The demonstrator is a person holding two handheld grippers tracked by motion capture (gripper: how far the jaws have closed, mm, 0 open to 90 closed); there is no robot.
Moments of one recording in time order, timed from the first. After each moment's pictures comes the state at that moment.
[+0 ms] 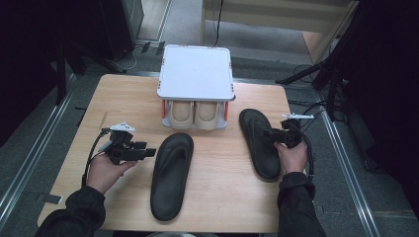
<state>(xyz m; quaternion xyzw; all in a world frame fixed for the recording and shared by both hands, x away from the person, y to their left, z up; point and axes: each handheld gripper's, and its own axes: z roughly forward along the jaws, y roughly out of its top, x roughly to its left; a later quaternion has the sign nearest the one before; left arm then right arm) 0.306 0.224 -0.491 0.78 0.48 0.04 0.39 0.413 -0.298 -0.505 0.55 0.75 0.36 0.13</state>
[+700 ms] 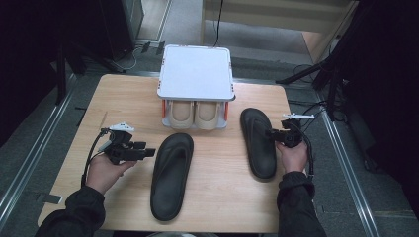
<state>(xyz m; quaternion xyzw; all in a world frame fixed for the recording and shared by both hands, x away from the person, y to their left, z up) 0.306 0.225 -0.491 0.78 0.48 0.04 0.39 0.412 -0.299 -0.503 0.56 0.74 0.35 0.13</state>
